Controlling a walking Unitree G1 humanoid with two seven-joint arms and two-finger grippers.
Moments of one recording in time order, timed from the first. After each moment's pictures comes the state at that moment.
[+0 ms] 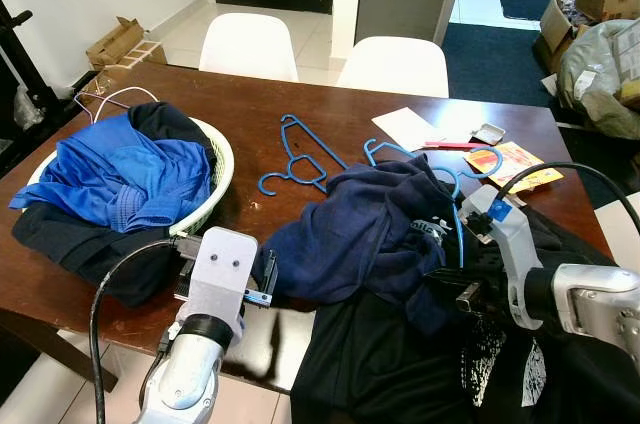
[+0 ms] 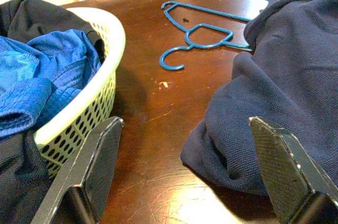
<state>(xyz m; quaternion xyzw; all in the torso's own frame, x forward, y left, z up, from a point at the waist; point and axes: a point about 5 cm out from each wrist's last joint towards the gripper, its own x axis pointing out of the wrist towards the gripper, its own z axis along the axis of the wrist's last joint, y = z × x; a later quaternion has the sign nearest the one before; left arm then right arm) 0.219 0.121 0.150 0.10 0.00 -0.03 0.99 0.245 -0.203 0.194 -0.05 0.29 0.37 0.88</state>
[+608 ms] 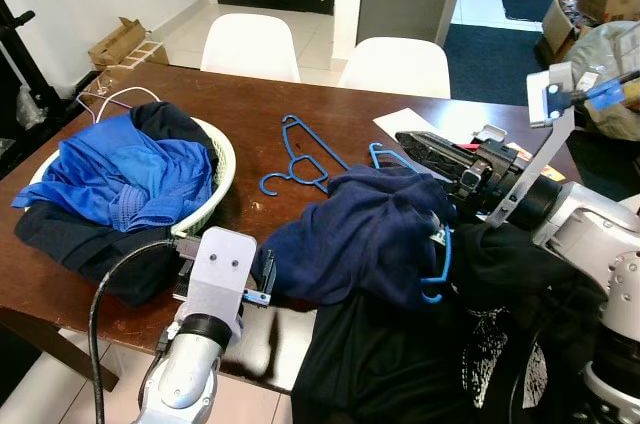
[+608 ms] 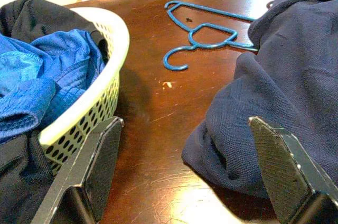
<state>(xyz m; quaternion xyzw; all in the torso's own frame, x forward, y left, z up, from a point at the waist) 0.220 0.123 0.149 0.10 -0.01 -0.03 0.99 0.278 -0.174 0.278 0.16 -0.02 0.42 0.89</state>
